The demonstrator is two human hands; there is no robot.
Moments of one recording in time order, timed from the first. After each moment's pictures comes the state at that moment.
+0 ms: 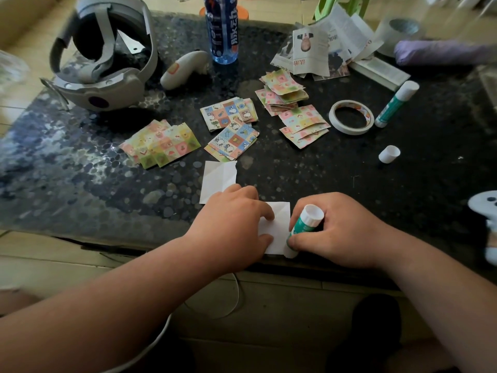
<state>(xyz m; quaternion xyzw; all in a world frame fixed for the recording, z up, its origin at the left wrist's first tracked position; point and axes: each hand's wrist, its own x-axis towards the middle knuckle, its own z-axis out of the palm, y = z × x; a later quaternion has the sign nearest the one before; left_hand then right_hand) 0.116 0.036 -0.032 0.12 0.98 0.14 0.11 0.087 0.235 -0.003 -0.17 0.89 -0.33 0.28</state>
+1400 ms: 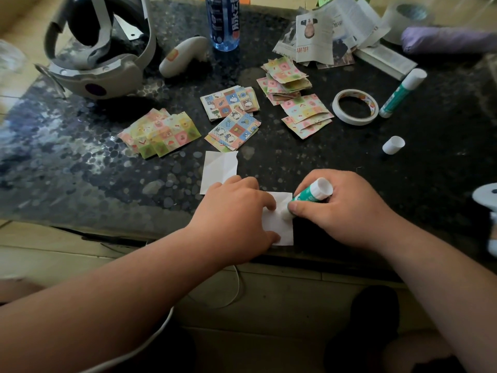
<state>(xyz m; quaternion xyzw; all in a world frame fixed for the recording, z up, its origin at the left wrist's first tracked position) 0.118 0.041 -0.032 0.10 0.98 0.12 0.11 0.081 0.235 -0.012 -0.11 0.91 -0.36 0.17</state>
